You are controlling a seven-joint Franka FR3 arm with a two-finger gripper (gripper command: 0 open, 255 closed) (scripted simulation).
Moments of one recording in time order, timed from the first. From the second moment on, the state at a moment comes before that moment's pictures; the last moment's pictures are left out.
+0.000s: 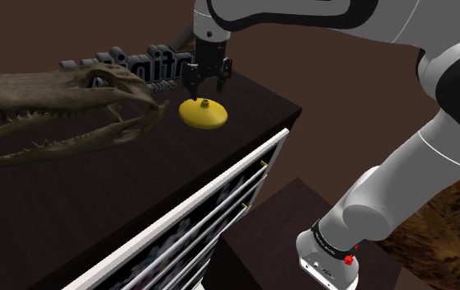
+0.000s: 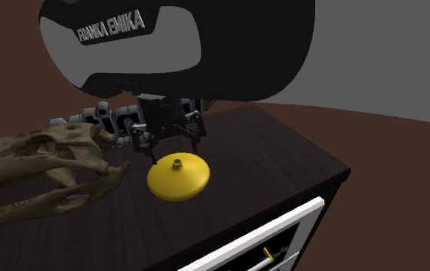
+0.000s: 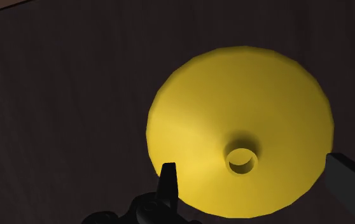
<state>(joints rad) 0.07 -0.06 0.34 -1.80 -0.05 1.71 0.41</state>
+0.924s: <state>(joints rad) 0.07 -0.07 0.34 -1.83 -0.05 1.74 0.41</state>
